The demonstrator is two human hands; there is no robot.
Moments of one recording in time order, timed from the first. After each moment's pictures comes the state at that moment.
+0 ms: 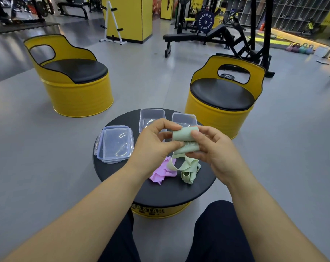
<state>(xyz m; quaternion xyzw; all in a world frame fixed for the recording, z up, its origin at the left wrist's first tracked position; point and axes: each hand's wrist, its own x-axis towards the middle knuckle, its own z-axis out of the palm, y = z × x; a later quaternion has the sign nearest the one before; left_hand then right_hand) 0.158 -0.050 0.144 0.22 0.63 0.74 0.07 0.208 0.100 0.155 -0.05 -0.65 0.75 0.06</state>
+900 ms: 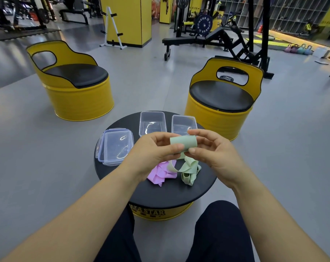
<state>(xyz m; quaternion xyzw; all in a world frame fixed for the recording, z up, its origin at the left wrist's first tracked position) 0.166 -0.058 0.153 0.15 0.62 0.74 0.22 0.221 0.111 0.152 0.01 -0.71 0.71 0.05</state>
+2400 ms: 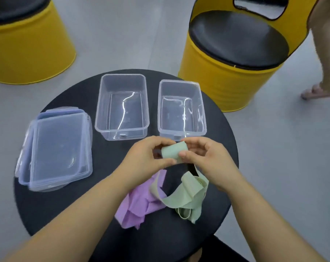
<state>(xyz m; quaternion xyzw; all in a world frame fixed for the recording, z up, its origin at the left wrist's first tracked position) -0.071 0.063 -0.052 0.20 0.81 0.51 0.21 -0.010 0.226 -0.043 -0.18 -0.77 0.62 -0.04</state>
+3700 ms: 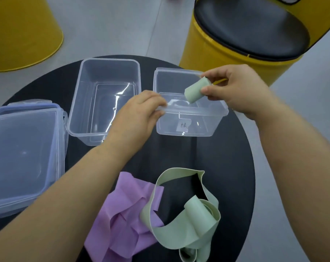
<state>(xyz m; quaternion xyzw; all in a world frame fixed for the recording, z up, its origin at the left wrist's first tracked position) -0.178 0.097 -0.106 0.34 0.87 0.35 -0.10 -0.155 0.312 -0.038 -0.11 -0.91 0.40 0.02</state>
